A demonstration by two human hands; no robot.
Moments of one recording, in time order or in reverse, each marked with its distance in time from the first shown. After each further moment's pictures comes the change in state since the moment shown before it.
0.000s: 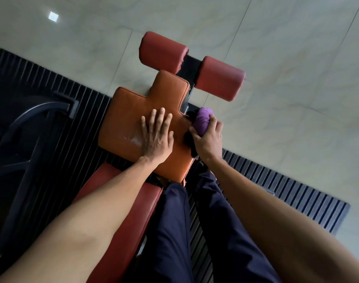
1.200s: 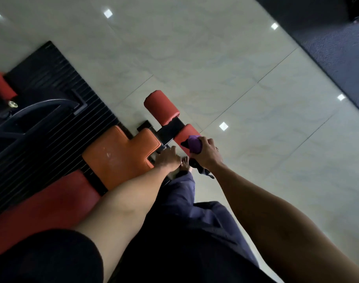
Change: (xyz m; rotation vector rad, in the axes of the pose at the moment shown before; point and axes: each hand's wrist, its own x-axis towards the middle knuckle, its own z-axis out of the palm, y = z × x) left_hand 0.186 0.182 -0.138 -0.433 -0.524 -0.724; right_hand 0.143 -0.150 -0.253 -0.663 -0.447 -0.319
